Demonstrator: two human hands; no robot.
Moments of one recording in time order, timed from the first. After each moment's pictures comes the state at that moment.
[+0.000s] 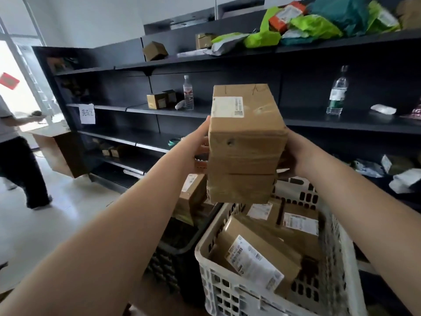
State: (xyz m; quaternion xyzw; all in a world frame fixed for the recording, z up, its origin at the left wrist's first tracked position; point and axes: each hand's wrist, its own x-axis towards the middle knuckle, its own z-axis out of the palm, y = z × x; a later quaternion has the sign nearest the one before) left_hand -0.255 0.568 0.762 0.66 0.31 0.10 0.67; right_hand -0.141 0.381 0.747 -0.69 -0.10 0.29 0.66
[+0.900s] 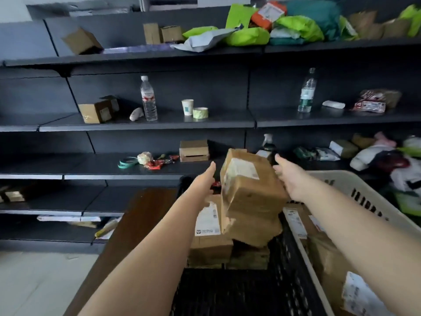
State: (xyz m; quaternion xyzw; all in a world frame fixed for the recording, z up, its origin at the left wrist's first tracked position) left_hand -0.163 0.819 0.676 0.71 0.19 -0.09 0.68; right_hand -0.119 0.611 0.685 -0.69 0.12 0.17 0.70
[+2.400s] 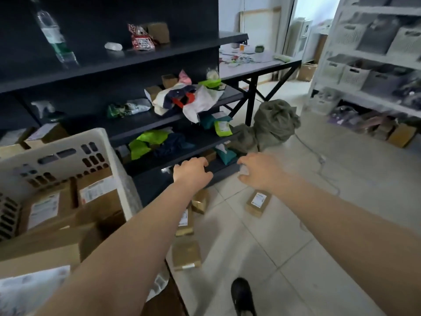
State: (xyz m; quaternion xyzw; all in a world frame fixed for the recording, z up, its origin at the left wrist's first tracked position) left_hand -0.167 0.131 0.553 0.97 -0.22 -0.08 0.11; right_hand -0.248 -0.038 0.562 -1.00 0.05 0.00 0.03
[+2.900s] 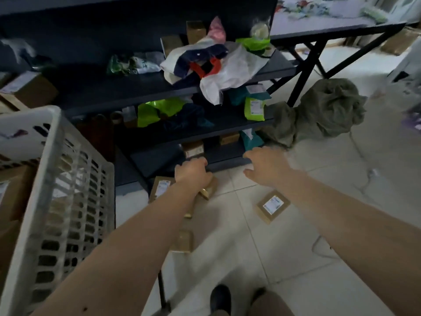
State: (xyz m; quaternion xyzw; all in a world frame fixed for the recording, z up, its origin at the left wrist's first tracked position) left_hand 0.018 0.035 0.446 0.98 -0.06 -0.17 0.12; right_hand -0.010 -0.157 0.477 -0.99 -0.08 0.09 0.01
